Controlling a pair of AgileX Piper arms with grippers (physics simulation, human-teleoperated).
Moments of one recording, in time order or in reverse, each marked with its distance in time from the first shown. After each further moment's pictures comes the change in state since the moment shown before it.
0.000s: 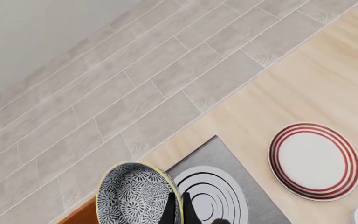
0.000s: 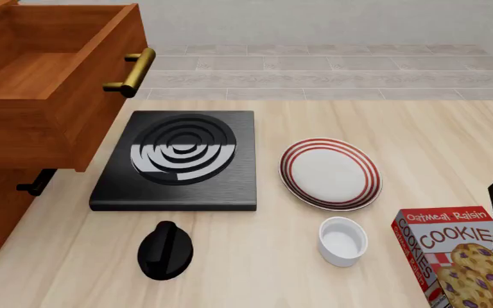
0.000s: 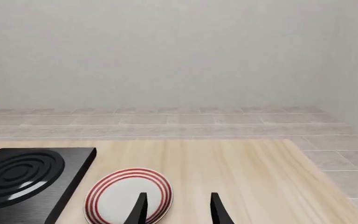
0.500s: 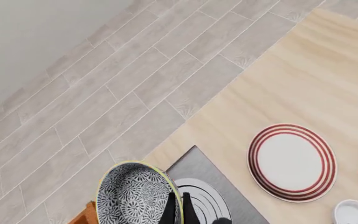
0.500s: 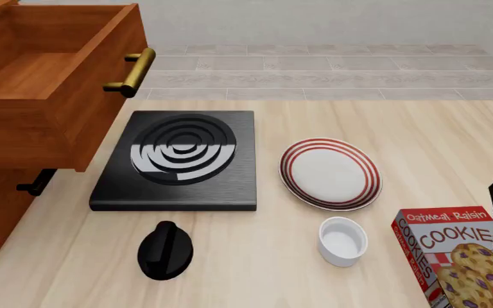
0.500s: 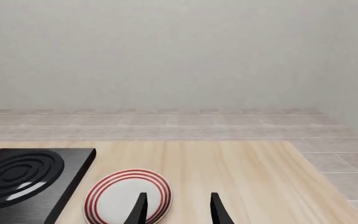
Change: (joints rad) left arm -0.105 0.056 -0.013 -0.043 0.015; right arm 0.001 0.000 -0.001 -0.005 -0.006
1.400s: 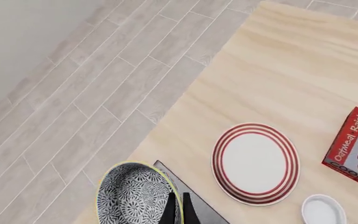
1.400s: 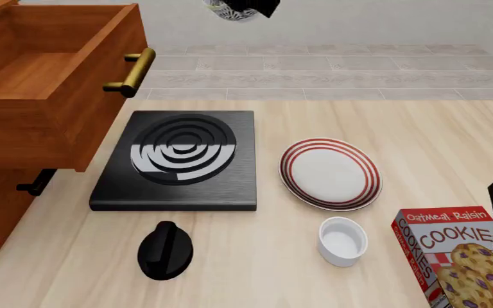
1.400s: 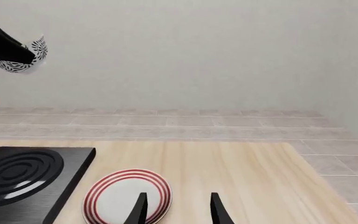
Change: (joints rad) left arm -0.159 0.098 0.024 -0.083 0.016; right arm 0.005 0.000 0.001 -0.003 -0.013
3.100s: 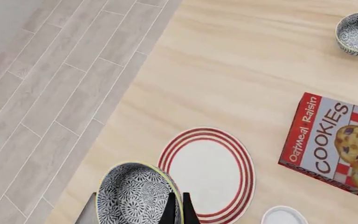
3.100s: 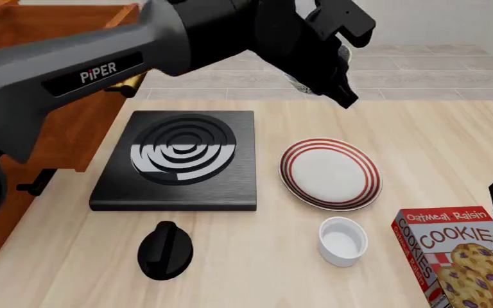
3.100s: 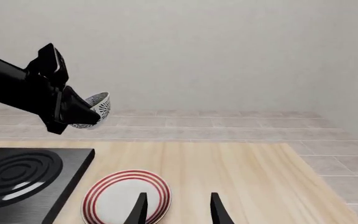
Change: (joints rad) left arm -0.186 0.243 0.002 -0.146 -0.003; right arm -0.005 0.000 0.002 -0.006 0.000
